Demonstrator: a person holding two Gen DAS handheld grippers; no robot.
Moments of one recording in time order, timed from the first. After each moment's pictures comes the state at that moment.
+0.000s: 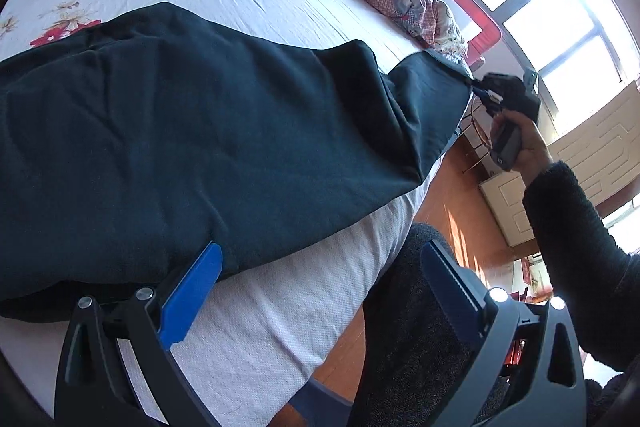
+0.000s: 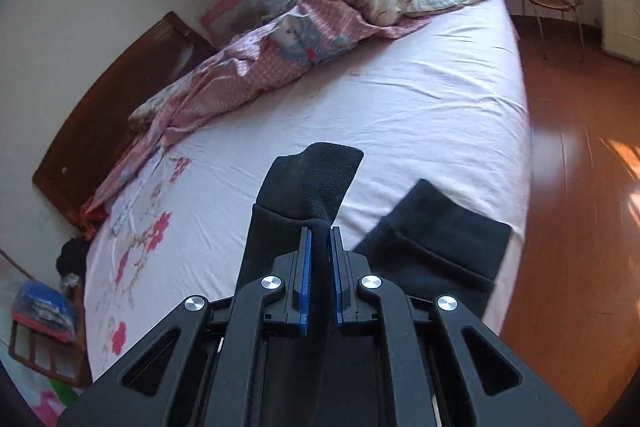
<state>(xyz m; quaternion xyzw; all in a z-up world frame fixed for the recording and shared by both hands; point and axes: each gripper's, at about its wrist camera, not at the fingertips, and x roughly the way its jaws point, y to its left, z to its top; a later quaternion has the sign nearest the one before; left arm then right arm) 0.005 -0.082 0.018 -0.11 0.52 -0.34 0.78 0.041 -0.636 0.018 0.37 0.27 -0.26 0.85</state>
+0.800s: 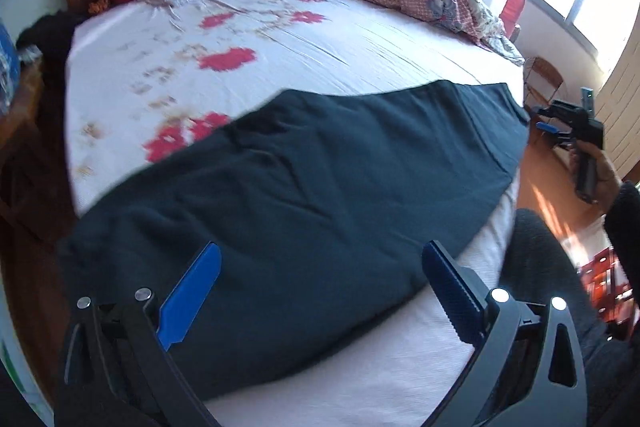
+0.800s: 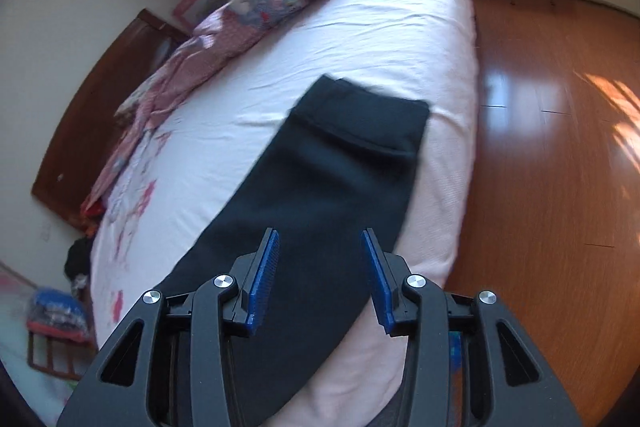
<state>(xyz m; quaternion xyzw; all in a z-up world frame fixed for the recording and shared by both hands) 0.051 0.025 0.068 0.08 0.44 -0.26 0.85 -0.008 -0.550 -0.007 0.38 0.31 -0.16 0.85</state>
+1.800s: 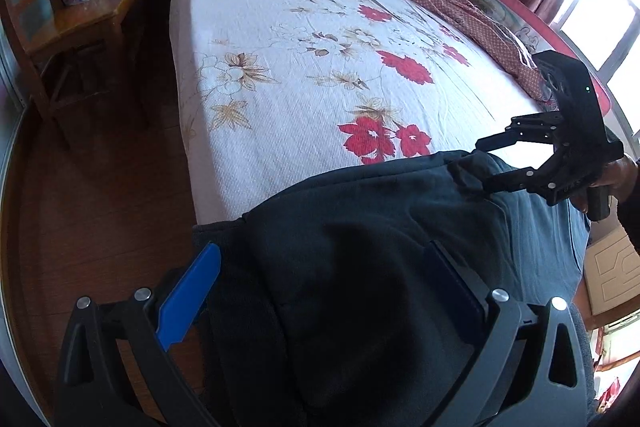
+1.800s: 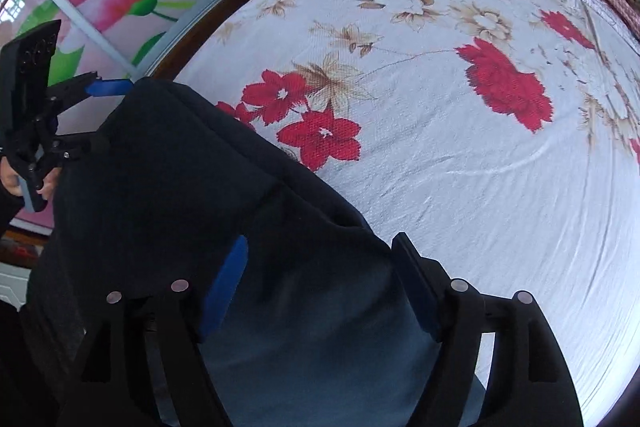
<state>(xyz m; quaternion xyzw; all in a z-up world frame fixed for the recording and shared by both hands) 0.133 0.163 0.006 -0.08 0.48 -0.14 0.86 0.267 -0.094 -0.033 -0.19 0.55 0.38 0.72</state>
